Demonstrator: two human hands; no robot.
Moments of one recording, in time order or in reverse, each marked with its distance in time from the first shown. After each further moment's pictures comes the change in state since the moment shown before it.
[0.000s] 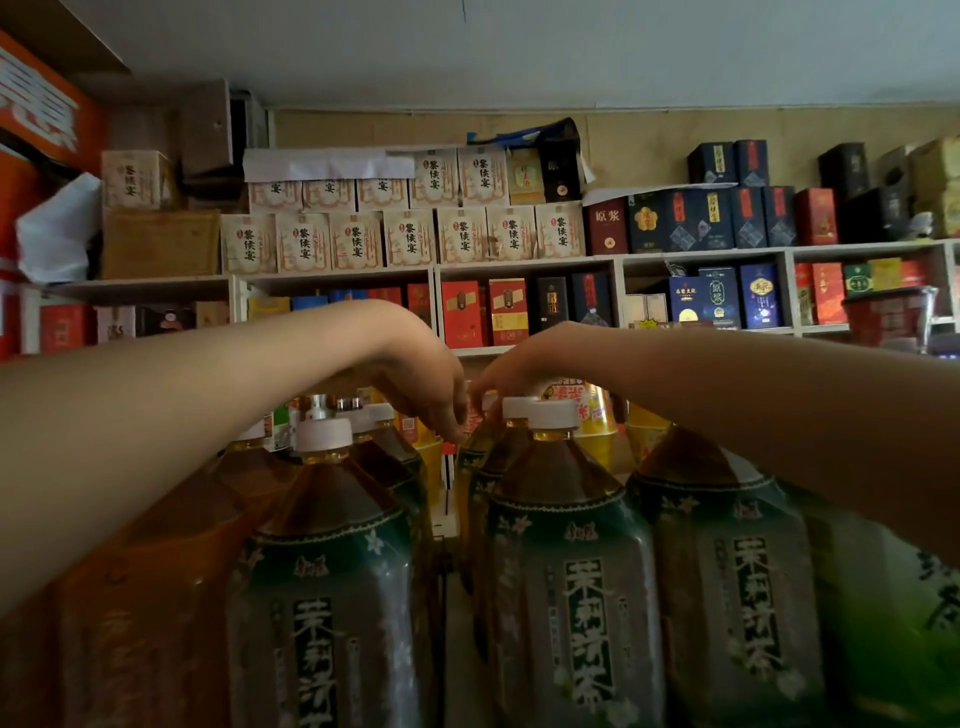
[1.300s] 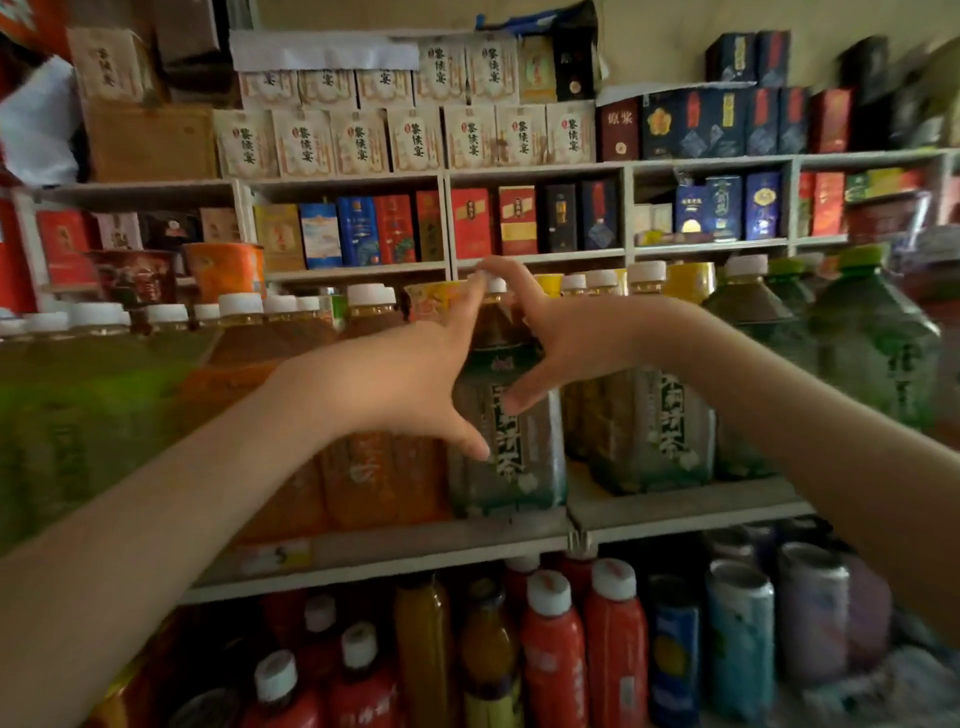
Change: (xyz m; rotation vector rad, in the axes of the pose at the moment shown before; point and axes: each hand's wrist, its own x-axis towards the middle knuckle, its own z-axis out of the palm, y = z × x) left_hand -0.141 -0.066 0.138 -0.043 0.437 0.203; right_hand -0.143 -0.142 0.068 0.413 0.281 -0.178
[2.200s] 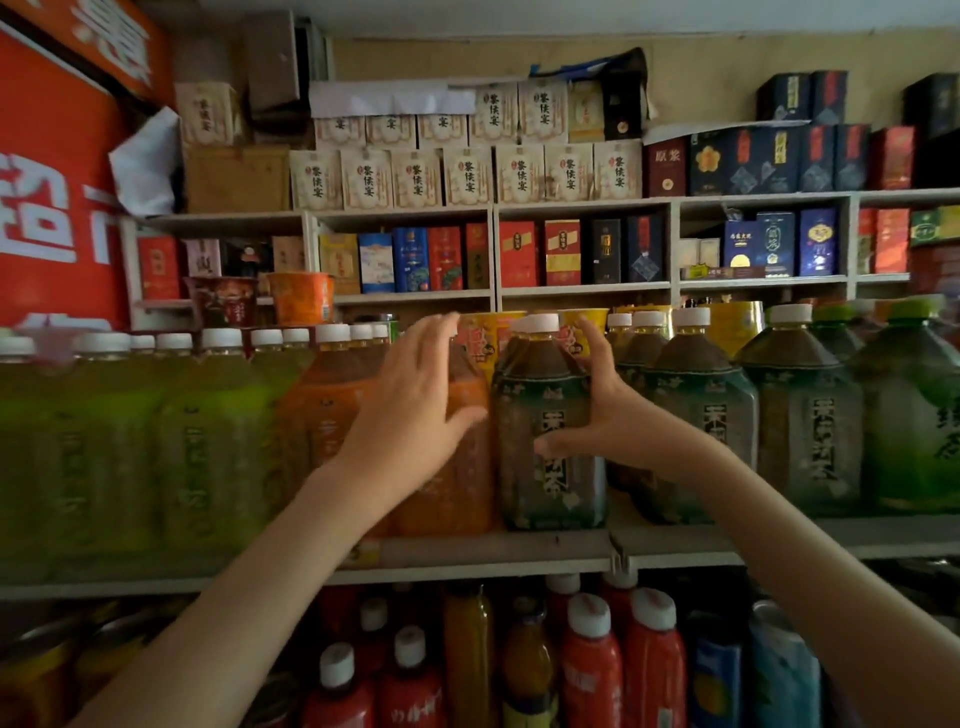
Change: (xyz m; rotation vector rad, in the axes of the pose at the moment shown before) left_hand -0.038 -0.028 0.035 -0.076 0.690 -0.030; right_hand 0.005 0.018 0.060 0.491 0.321 -0.020
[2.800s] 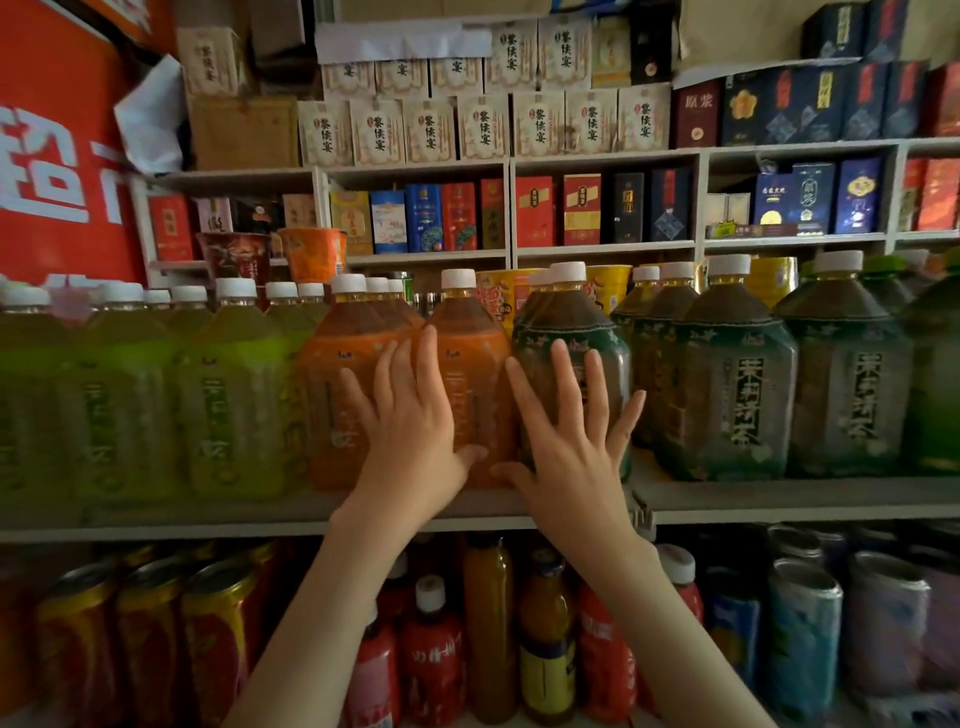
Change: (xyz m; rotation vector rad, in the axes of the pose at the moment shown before) left_hand -0.047 -0.011 0.041 0.172 -0.055 -0.262; right_hand -0.037 0.004 0.120 -0.747 0.595 -0.160
